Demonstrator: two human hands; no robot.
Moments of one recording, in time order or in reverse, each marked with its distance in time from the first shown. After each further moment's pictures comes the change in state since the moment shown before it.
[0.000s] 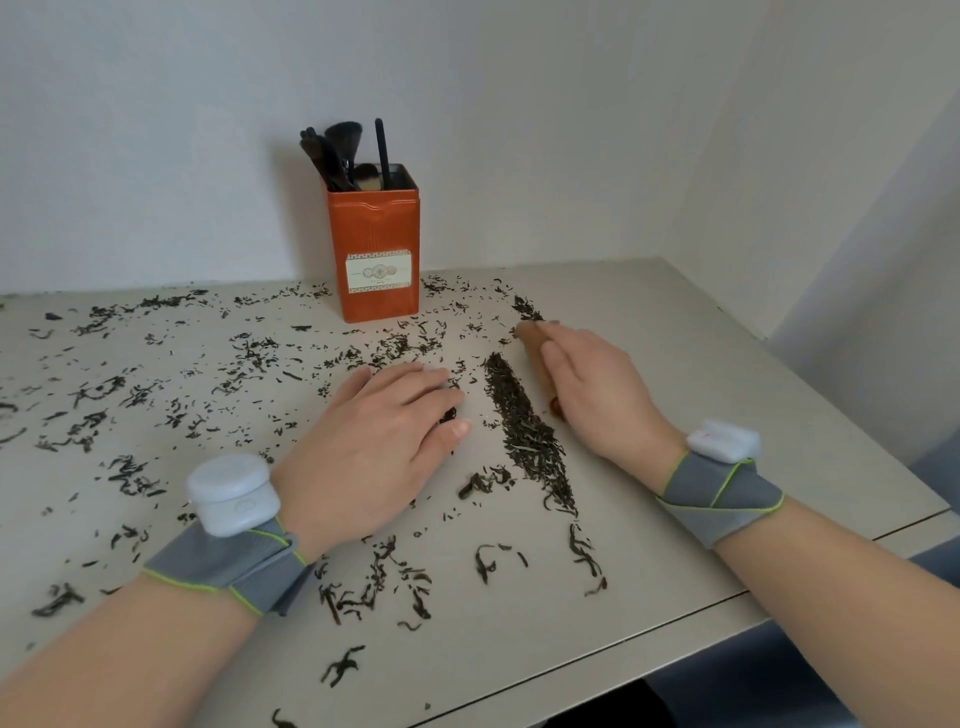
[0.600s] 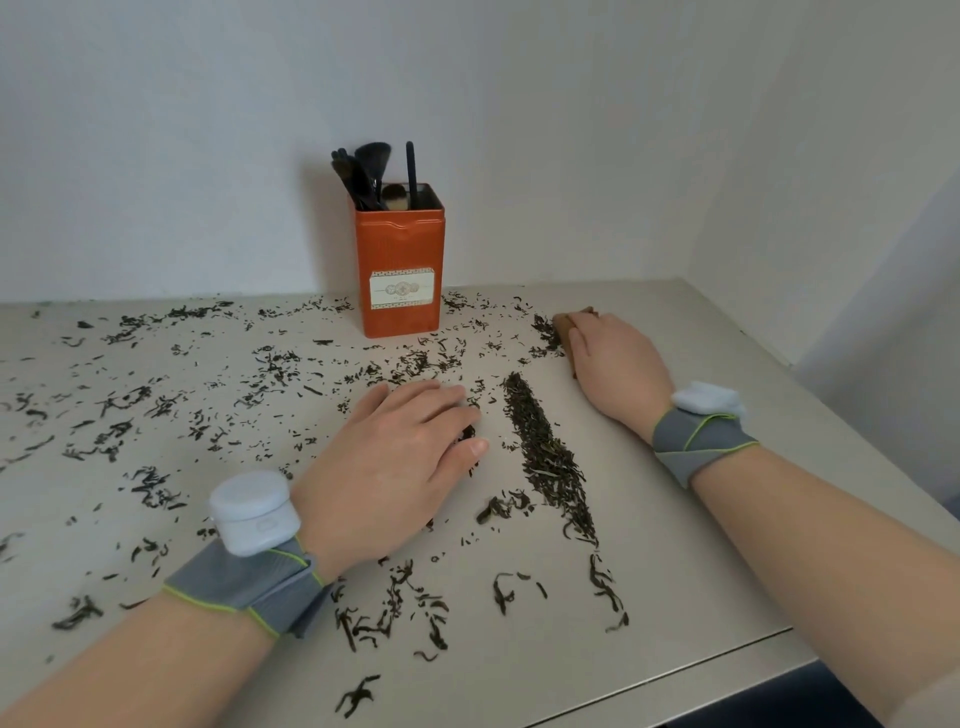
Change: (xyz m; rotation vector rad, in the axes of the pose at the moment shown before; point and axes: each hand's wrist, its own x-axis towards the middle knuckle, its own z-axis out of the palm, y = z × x) left_hand 0.001 0.000 -0.002 0.000 0.004 -0.014; right_hand 0.065 0.036 0.013 -0.239 0.011 0.042
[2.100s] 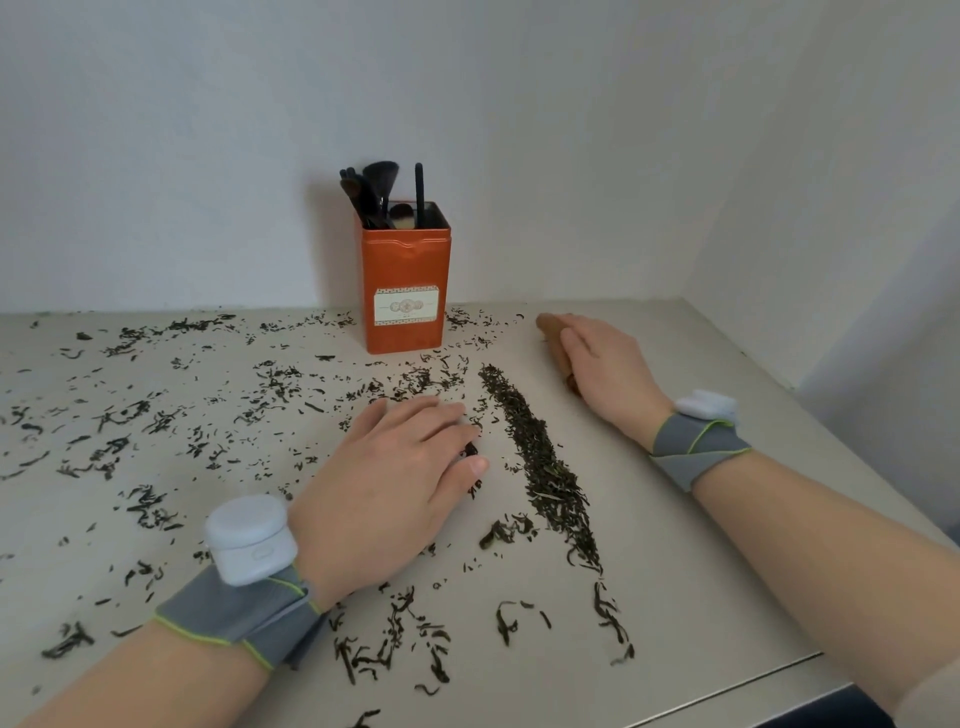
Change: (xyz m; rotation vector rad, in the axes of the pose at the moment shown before) left_hand -0.001 0.001 -0.003 0.017 -0.001 -0.022; right_hand 0.019 -0.002 0.001 0.293 0.012 -0.043
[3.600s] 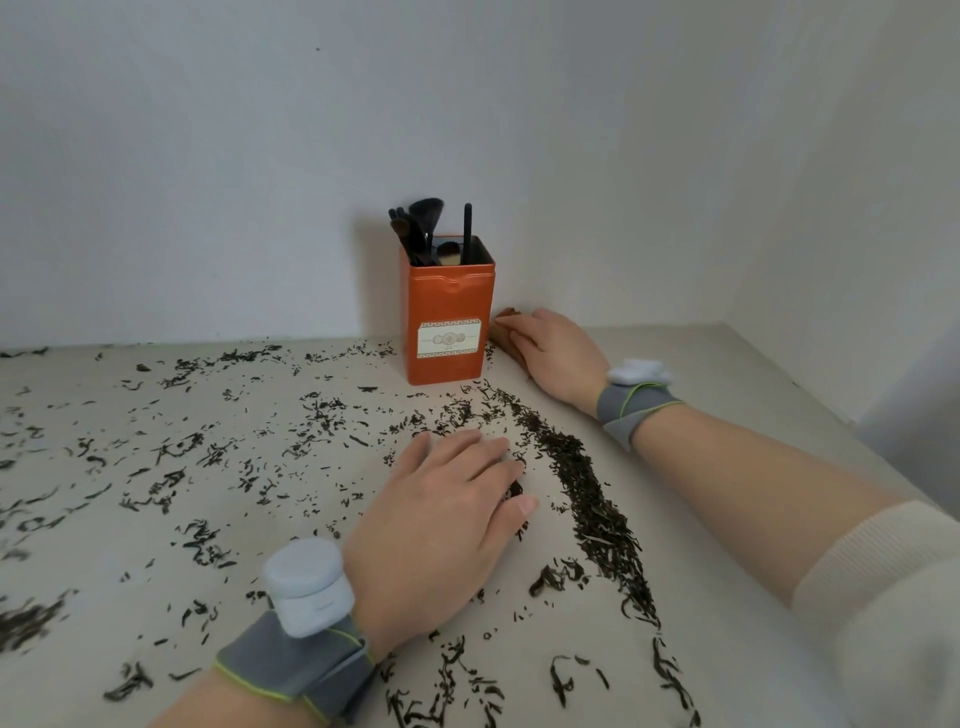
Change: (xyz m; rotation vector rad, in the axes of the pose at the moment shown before) left_hand 0.001 -0.001 0.000 -0.013 -0.020 -0.023; right_hand 0.081 -0.050 0.053 -0.050 -0.115 -0.183
